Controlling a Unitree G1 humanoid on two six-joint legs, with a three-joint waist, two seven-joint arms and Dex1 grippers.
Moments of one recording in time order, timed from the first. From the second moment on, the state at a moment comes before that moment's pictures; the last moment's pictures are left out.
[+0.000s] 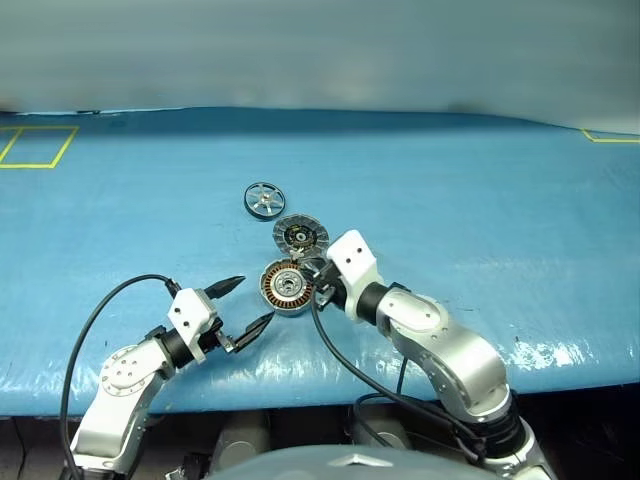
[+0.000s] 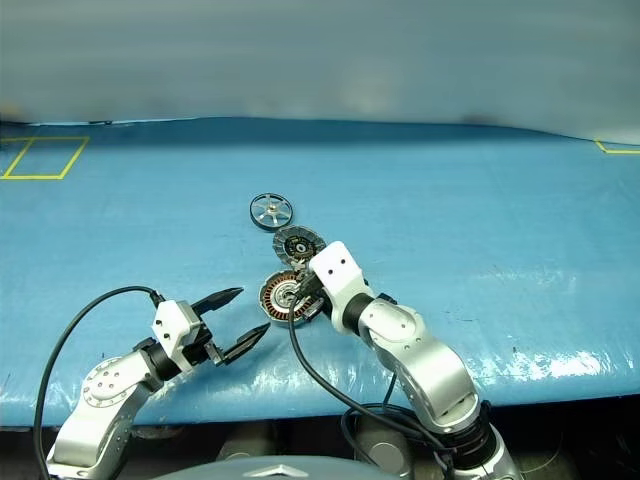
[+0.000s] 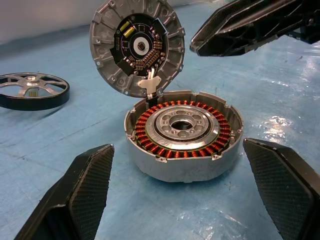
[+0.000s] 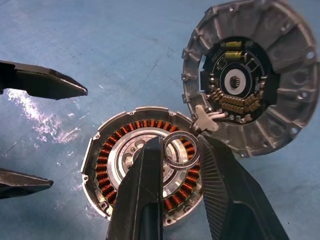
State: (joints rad) left arm 0.27 0.47 -0.01 -0.28 -0.29 0.01 -0.76; right arm -0.19 -0.19 0.39 -0.59 0.20 0.99 0.28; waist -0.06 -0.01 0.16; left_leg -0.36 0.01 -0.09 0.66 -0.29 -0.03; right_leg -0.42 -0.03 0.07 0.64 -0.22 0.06
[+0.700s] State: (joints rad) left arm 0.26 0.46 -0.01 -0.28 -0.29 0.00 -0.74; right arm -0.20 -0.11 0.44 -0.42 0.18 0.92 0.26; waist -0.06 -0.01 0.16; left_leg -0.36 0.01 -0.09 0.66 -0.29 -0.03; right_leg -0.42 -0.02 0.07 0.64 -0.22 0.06
